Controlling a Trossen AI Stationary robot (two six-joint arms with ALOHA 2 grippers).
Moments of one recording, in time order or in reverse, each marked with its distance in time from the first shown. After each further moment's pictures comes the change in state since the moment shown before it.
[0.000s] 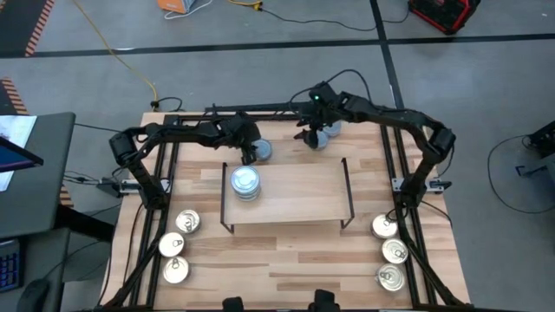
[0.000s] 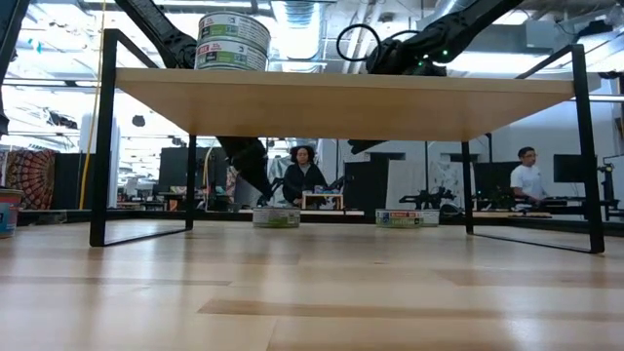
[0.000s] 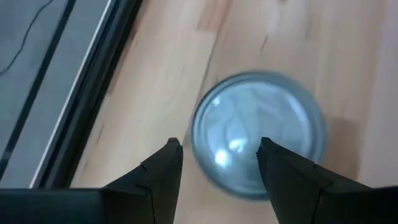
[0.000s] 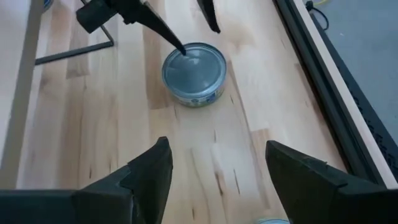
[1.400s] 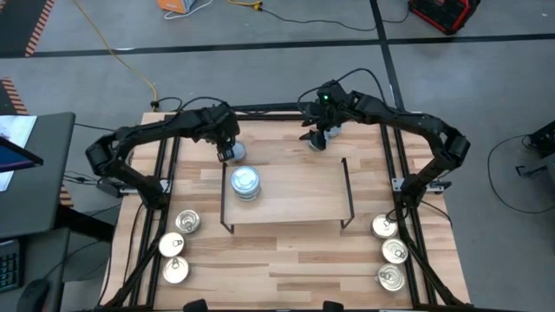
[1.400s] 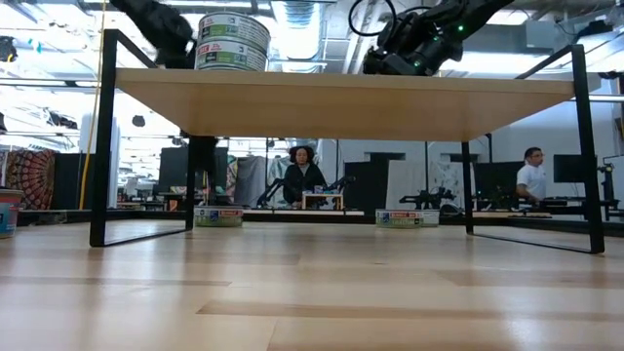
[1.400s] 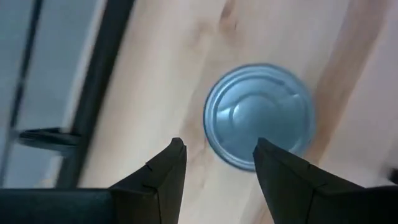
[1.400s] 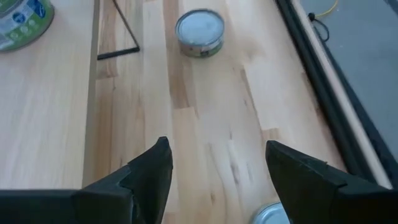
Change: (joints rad) left arm 0.091 -0.215 0.038 -0.511 -0.096 0.004; right arm 0.035 -0.136 -0.016 -0.090 0.008 0.000
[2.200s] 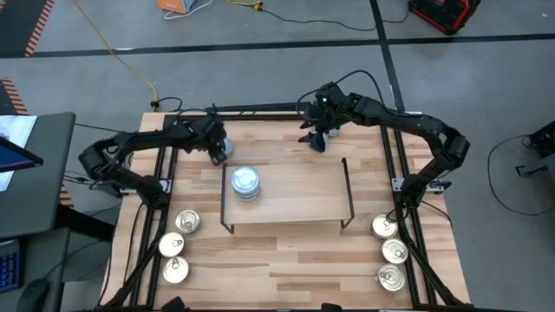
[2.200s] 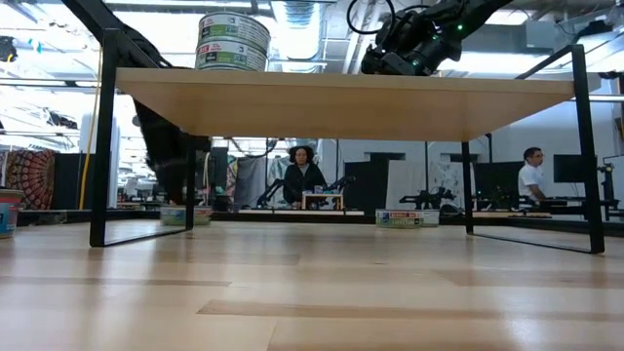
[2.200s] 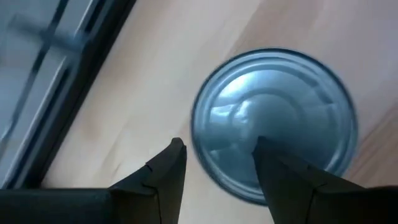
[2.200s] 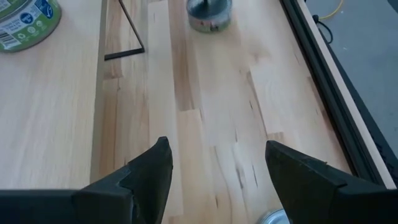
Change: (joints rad) left arm 0.108 -0.078 -0.311 0.256 -0.112 -0.099; right arm 0.015 0.000 -0.004 0.013 0.000 0.006
